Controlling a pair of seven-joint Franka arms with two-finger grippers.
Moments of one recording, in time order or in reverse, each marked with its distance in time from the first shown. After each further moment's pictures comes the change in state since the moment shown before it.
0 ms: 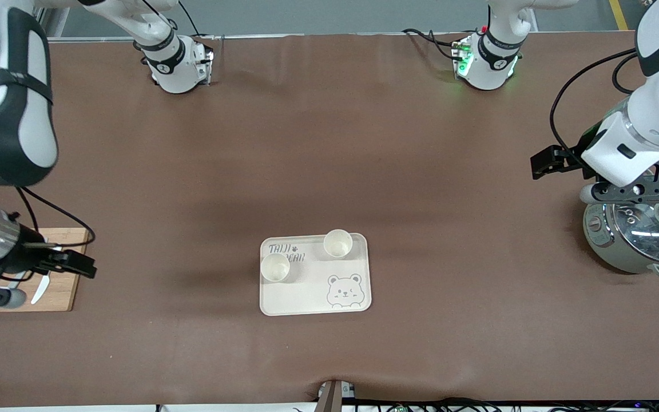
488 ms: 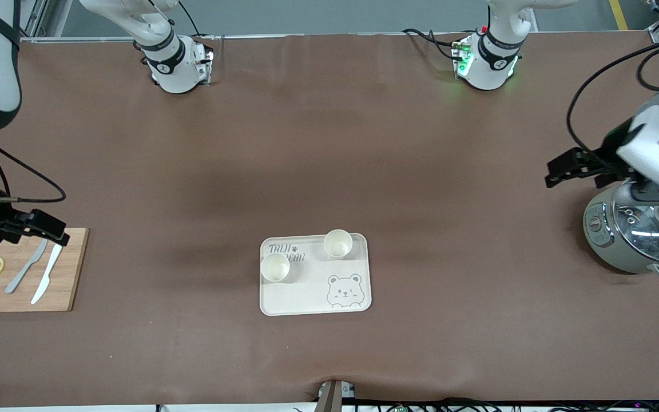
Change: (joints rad) left arm 0.063 -0.005 0.011 0.042 -0.091 0.081 0.028; right arm -0.022 -0.199 0.000 -0.183 0.001 0.001 -0.042
